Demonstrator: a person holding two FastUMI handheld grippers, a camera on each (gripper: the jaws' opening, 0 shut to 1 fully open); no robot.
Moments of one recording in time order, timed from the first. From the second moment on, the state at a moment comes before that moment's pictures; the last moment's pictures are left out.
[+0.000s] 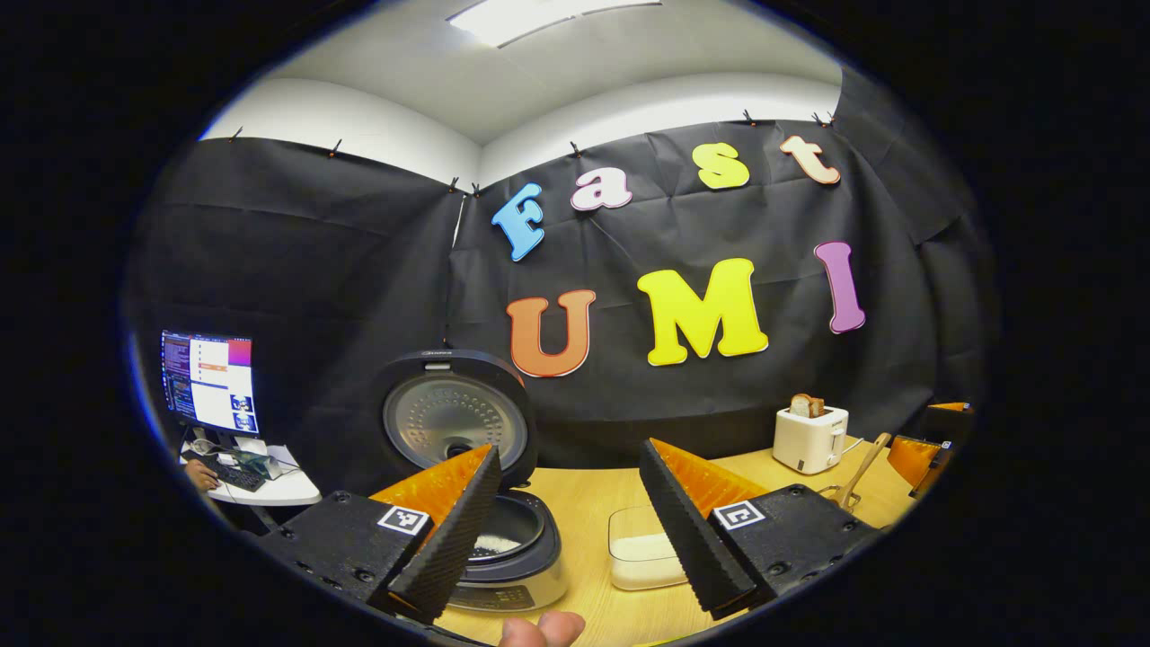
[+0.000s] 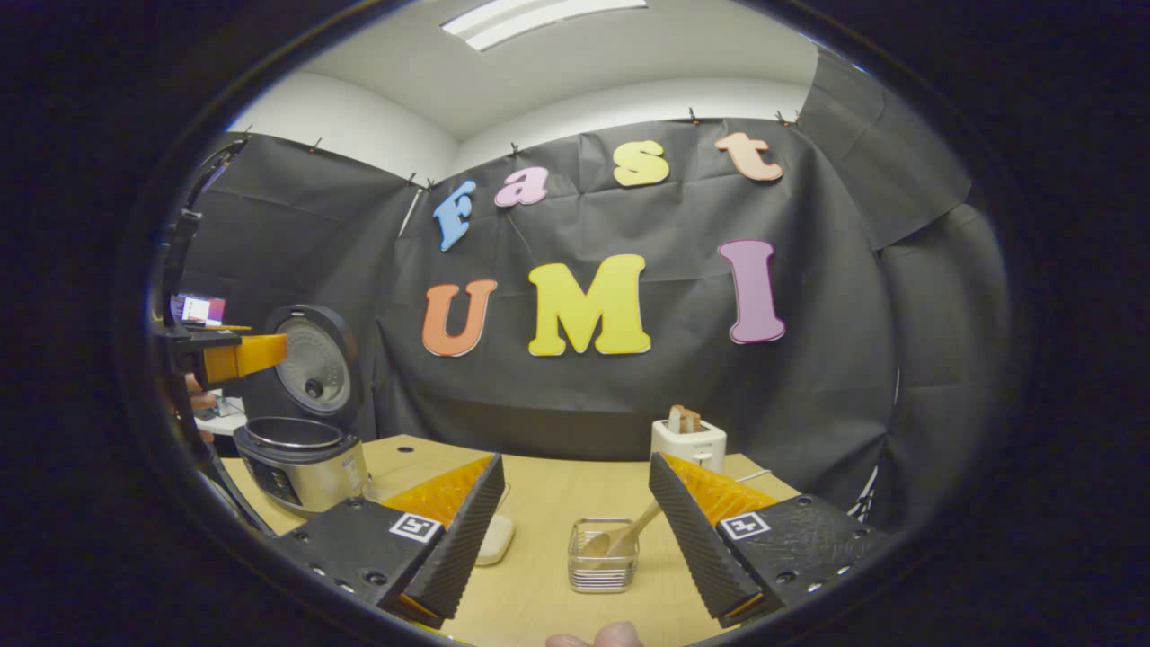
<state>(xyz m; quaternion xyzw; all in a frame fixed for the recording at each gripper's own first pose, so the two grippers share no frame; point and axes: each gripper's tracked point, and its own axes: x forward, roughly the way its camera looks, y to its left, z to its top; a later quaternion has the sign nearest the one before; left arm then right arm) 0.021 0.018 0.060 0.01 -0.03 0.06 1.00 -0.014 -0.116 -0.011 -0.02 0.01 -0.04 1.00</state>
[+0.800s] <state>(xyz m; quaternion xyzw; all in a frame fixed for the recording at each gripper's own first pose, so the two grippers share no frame) 0.015 0.000 -0.008 -0.02 0.01 0.03 1.00 0.013 -0.162 -0.084 -0.02 0.11 -0.10 0.99</state>
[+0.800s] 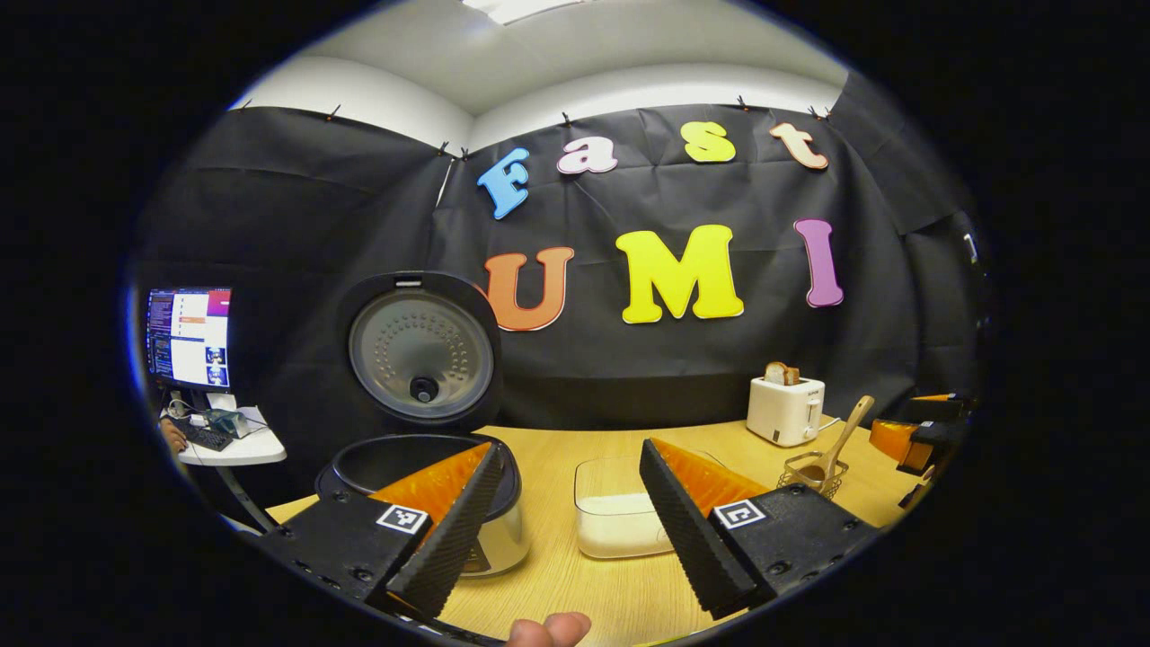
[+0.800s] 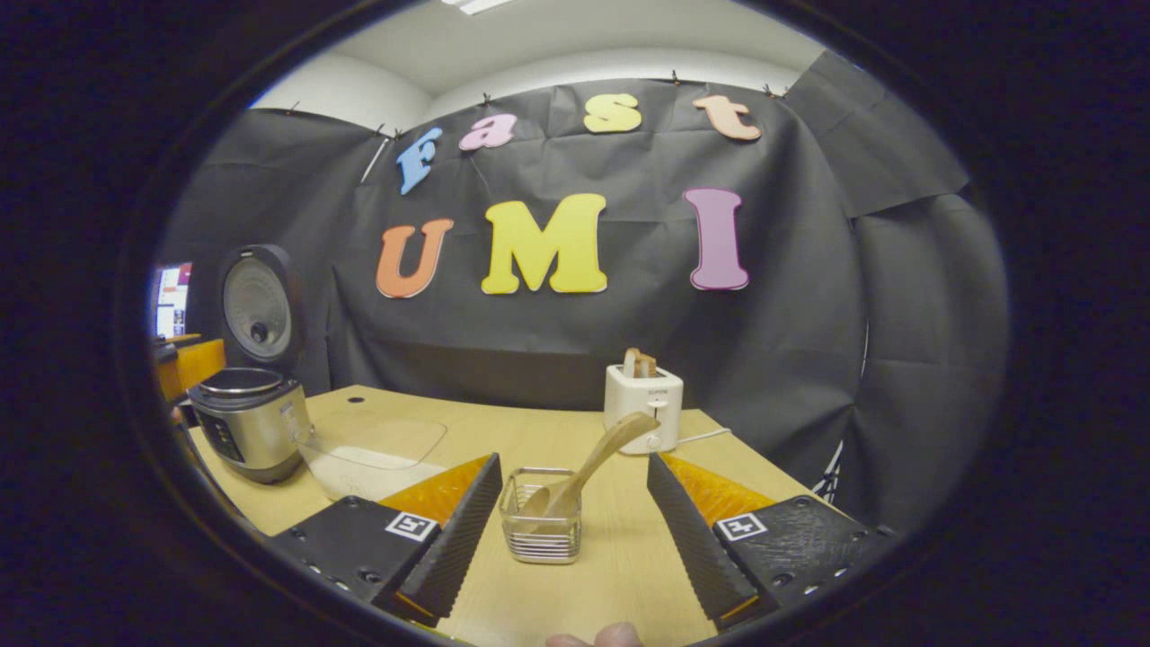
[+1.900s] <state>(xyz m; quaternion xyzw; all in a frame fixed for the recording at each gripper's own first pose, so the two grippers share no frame) 0.016 0.057 -0.023 -0.04 0.03 0.08 1.00 0.125 -0.192 -0.152 0.09 0.20 -0.10 0.97</state>
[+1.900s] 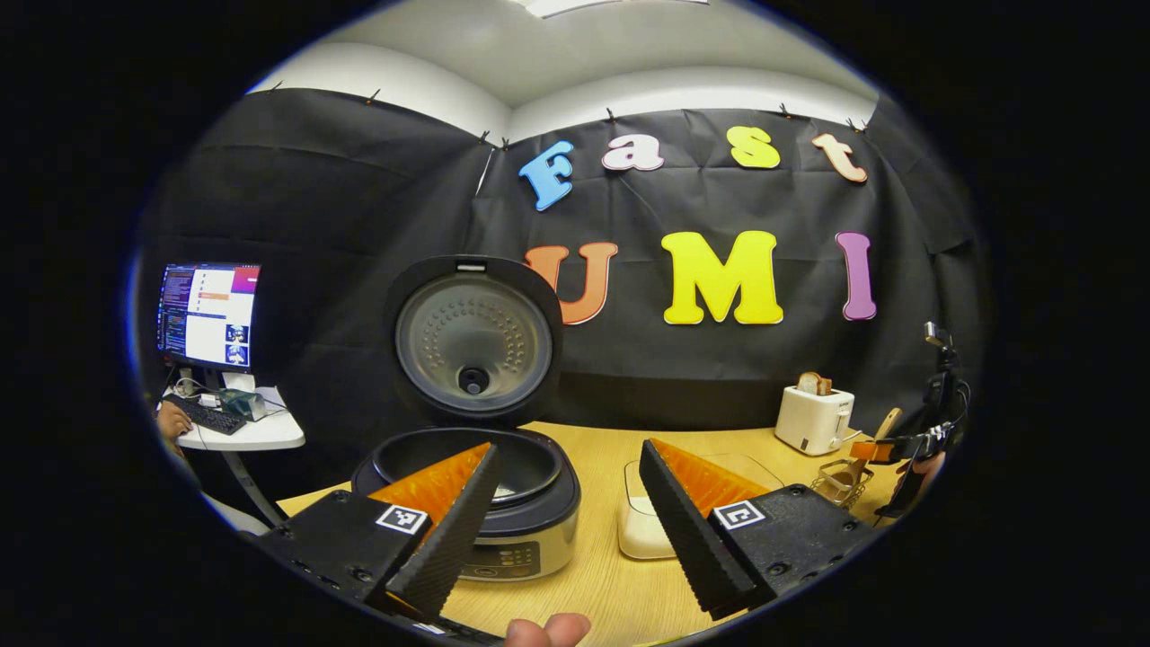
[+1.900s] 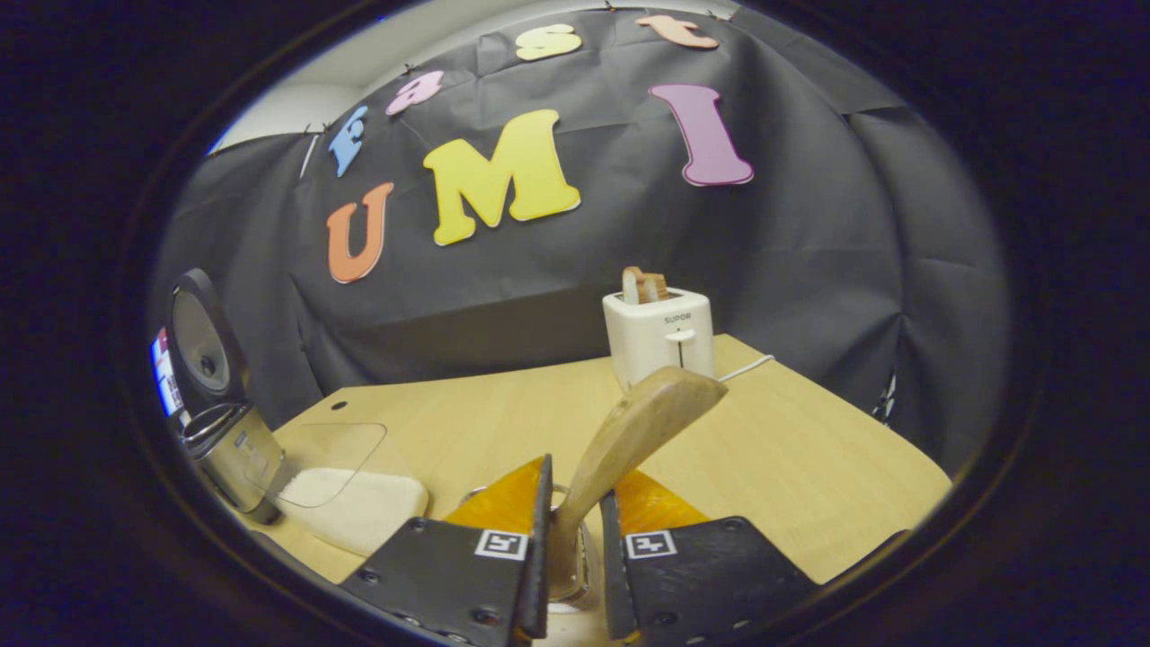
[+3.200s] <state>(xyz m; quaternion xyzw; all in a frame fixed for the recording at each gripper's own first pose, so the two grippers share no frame) 0.005 0.102 -0.015 -0.01 0.03 0.08 1.00 0.170 -0.035 0.006 0.04 0.07 0.02 1.00</state>
